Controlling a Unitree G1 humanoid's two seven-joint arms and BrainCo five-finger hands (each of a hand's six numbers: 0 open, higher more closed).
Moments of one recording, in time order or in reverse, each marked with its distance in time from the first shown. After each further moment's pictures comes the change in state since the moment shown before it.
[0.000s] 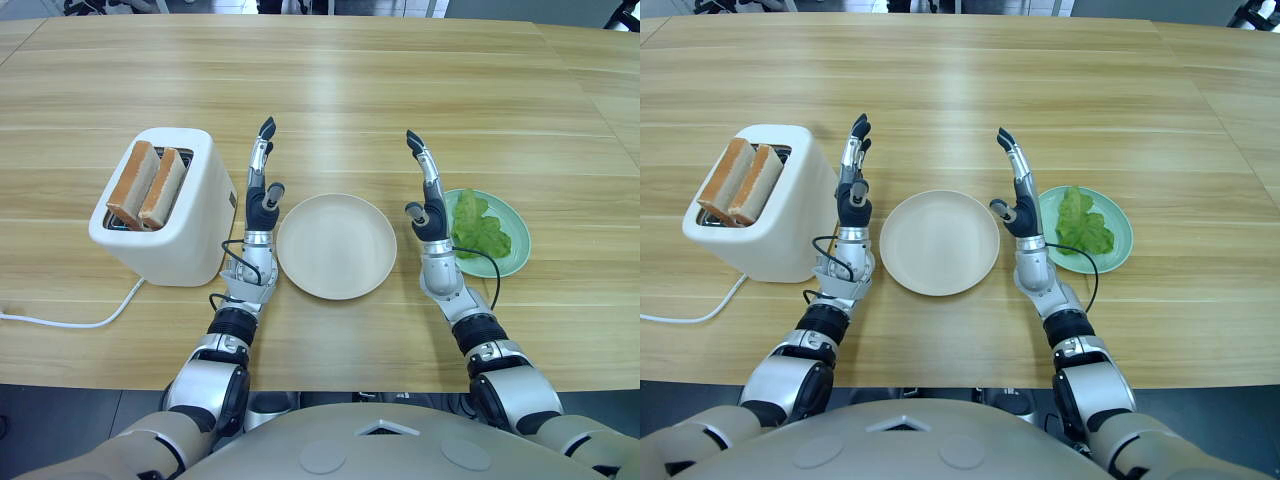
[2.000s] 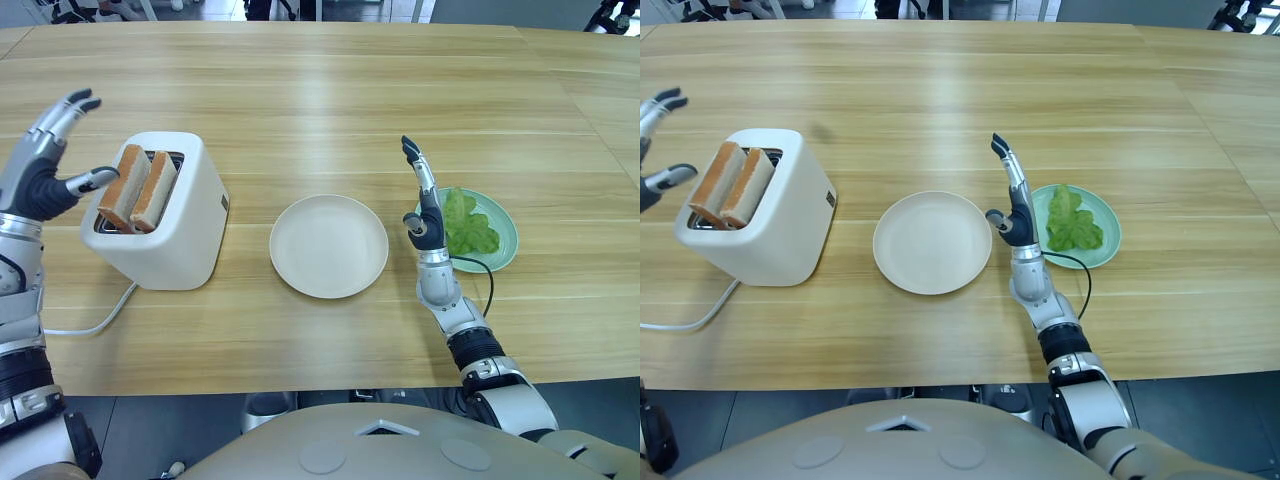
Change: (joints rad) left arm 0.313 0.684 0.514 -0.559 -0.005 0.396 -0.620; right arm 0.102 0.038 0.004 -0.151 0.021 0.032 0.061
